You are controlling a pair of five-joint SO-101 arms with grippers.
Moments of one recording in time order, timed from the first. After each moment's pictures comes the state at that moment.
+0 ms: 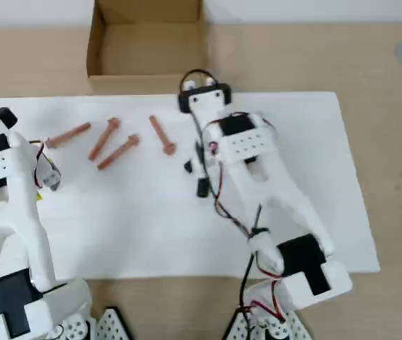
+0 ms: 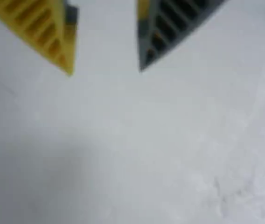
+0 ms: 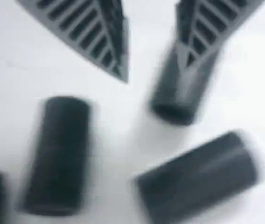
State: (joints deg) left arm -24.8 -12.2 28.3 74.3 7.1; right arm -25.0 1.2 19.5 69.9 -15.8
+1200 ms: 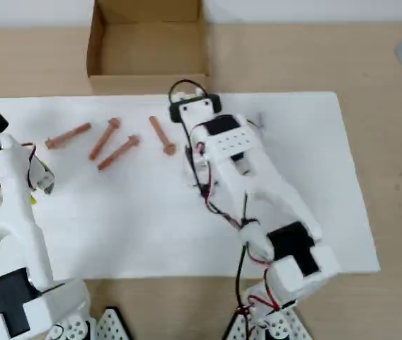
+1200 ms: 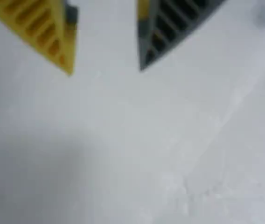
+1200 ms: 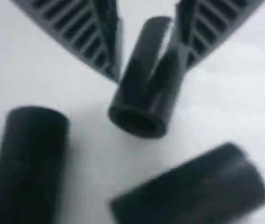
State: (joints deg) left arm -27.6 -12.0 28.1 74.6 7.1; right arm -25.4 8.3 17.0 72.7 -17.9
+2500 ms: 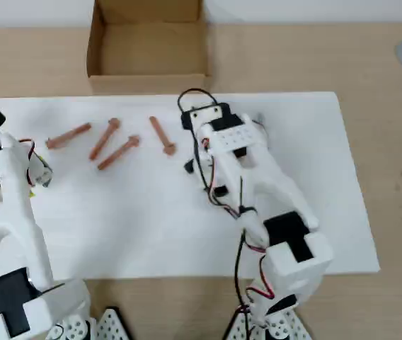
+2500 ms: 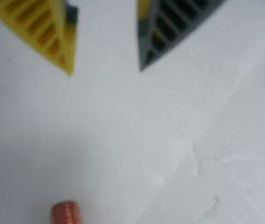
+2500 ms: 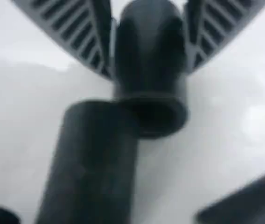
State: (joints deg) left arm -27.6 -12.0 27.7 70.8 7.3; right arm -23.4 12.7 16.2 74.7 -16.6
